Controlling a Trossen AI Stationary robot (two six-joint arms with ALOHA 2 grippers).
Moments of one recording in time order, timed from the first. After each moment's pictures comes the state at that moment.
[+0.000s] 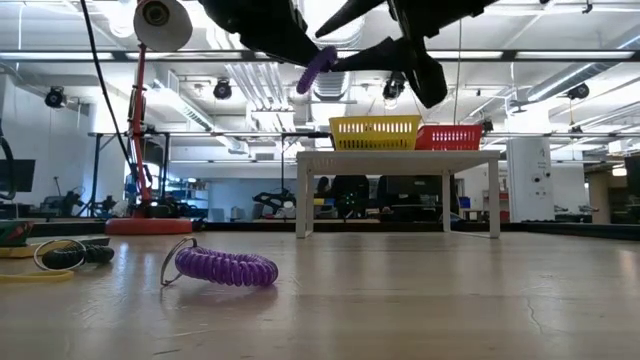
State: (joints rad) left arm -0.11 1.53 1.13 -0.25 -0.11 0.26; right arm 0.30 1.56 0.94 0.23 0.52 1.00
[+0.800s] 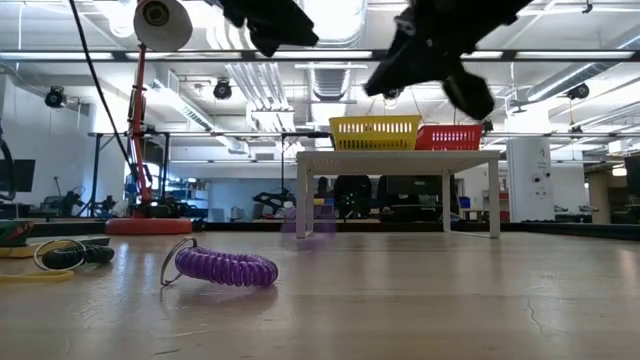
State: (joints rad) left arm -0.09 1.45 1.13 -0.29 0.03 0.10; right arm 0.30 1.50 0.94 -0.10 0.51 1.21
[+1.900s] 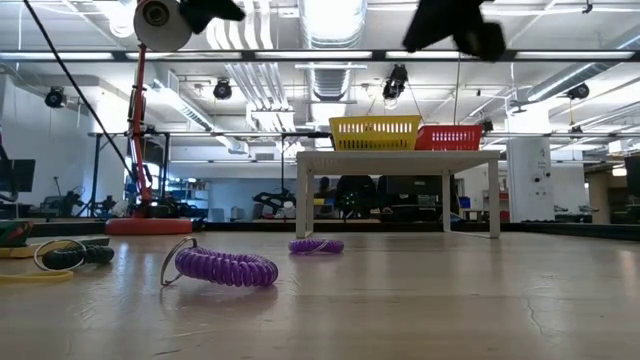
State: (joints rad) left arm -0.08 1.16 1.14 -0.62 -0.08 -0.16; right arm 0.17 1.33 1.21 -0.71 0.25 0.96
